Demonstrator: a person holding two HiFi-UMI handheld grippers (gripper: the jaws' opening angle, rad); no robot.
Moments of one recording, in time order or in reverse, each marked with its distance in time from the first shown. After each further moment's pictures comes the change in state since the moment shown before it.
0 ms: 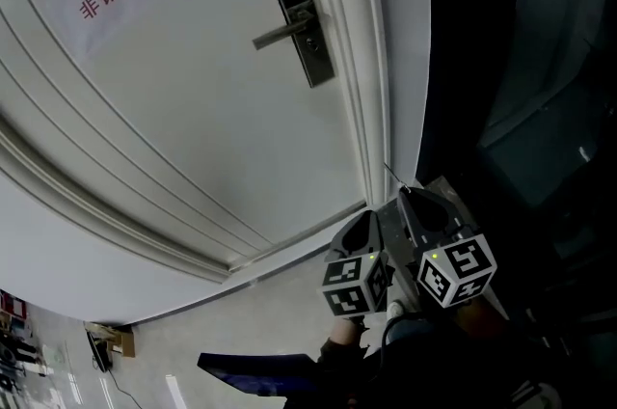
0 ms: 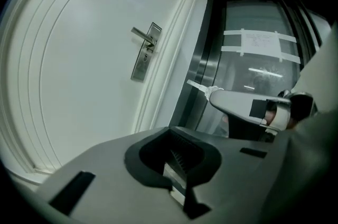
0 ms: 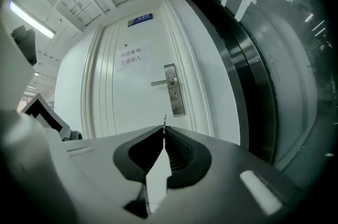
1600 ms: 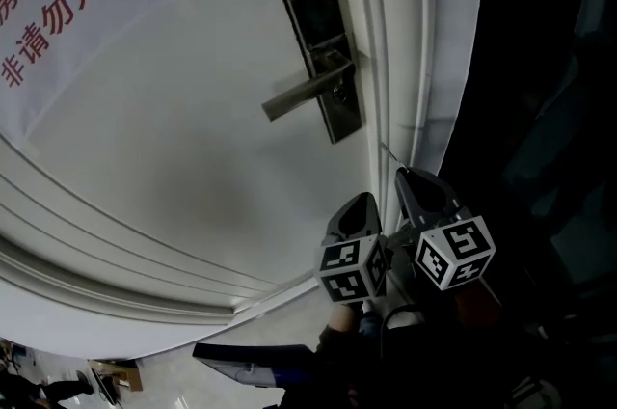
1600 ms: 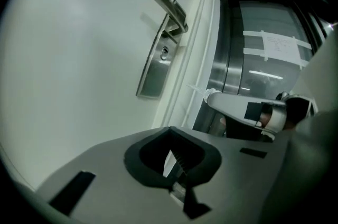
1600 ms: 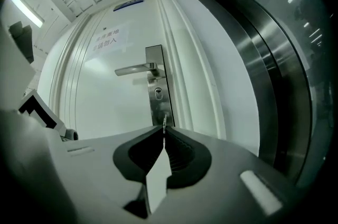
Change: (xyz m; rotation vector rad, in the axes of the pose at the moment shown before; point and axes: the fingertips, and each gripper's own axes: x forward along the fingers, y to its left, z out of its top) left arm 0.170 0.111 0.110 0.037 -0.016 -0.055; right arm 0.217 -0.066 0.027 -0.020 -0.048 -0.074
